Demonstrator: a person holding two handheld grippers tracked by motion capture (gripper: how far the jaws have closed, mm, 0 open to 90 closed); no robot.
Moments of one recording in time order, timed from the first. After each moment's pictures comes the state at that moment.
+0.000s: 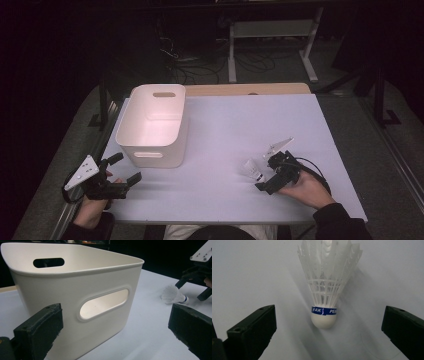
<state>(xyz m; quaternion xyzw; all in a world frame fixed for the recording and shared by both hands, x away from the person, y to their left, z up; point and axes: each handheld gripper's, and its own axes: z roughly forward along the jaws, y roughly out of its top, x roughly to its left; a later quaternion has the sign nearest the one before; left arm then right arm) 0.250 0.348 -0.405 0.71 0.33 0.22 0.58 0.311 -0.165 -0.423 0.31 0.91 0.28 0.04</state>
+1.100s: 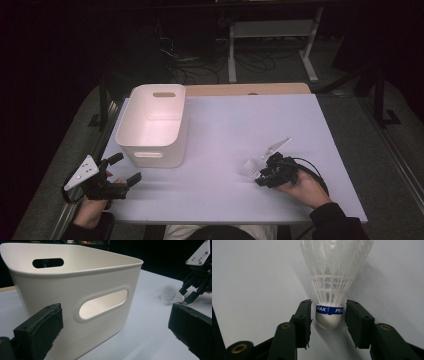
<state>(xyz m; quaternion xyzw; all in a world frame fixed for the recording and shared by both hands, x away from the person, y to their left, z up) 0.250 0.348 -0.405 0.71 0.33 0.22 0.58 0.315 -0.163 -0.430 0.31 0.91 0.28 0.01</state>
